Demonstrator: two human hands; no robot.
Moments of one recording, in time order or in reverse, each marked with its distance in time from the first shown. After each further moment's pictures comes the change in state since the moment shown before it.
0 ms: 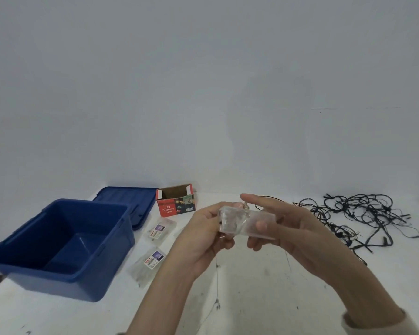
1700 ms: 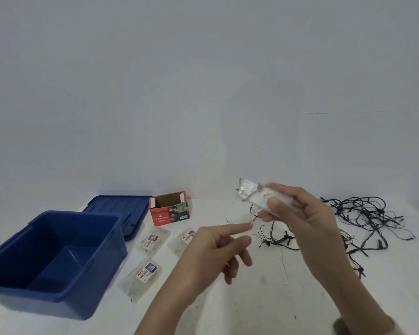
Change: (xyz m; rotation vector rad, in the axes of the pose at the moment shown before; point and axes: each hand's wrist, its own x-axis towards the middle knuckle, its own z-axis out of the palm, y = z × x) left_hand -0.003 -0.011 0.001 0.375 -0.146 0.079; right_hand 0.010 0.003 -0.008 -0.170 0.577 -0.235
